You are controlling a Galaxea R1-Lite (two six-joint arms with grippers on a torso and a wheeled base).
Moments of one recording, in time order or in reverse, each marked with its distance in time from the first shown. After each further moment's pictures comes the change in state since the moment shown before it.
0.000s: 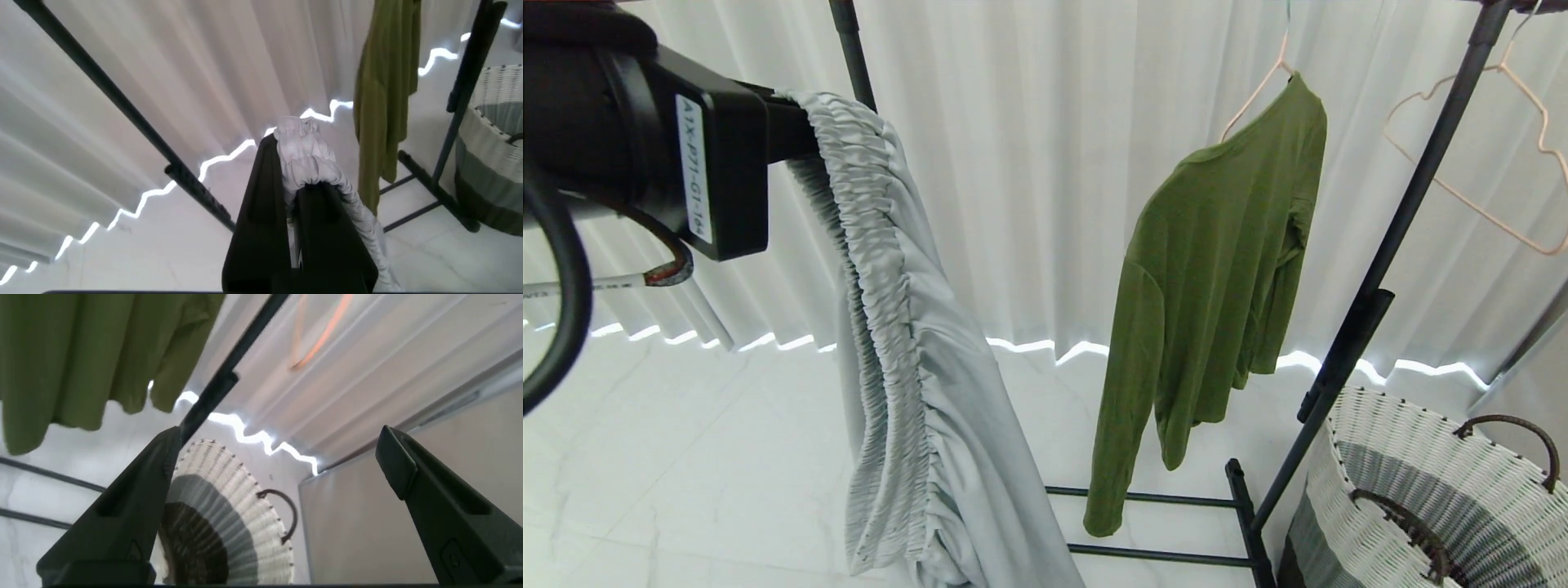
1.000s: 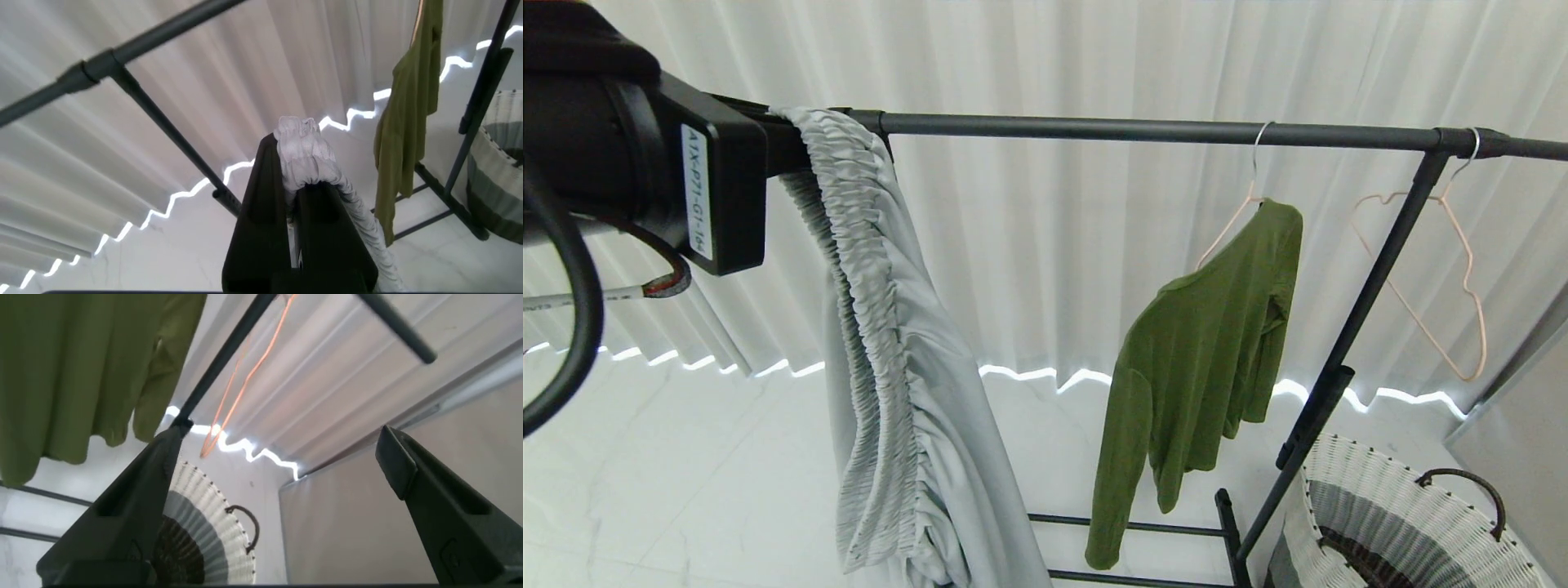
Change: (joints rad) left arm 0.025 -0.010 0.034 -0.018 0.001 0.024; right arm -0.031 -0.006 0.000 0.000 0.016 0.015
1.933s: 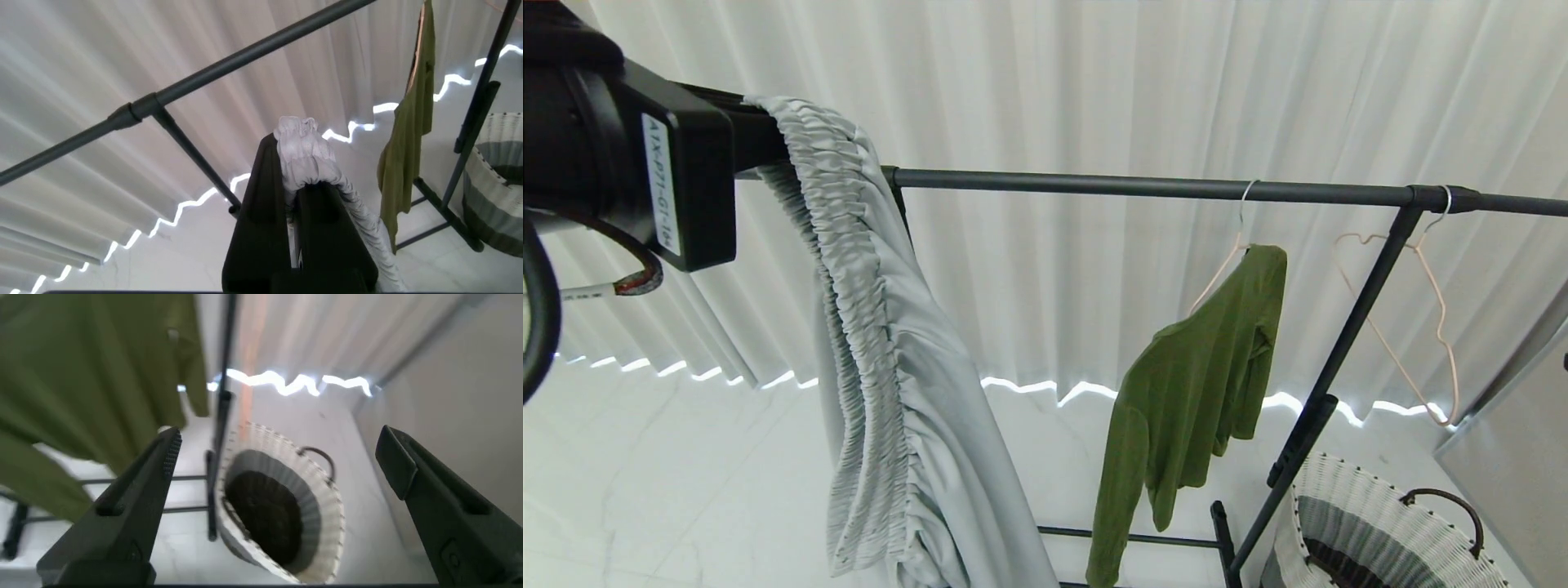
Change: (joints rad) left arm 0.000 -0.021 0.008 -0.003 0.000 0.006; right arm -0.138 0.060 -0.027 0.229 0.028 0.522
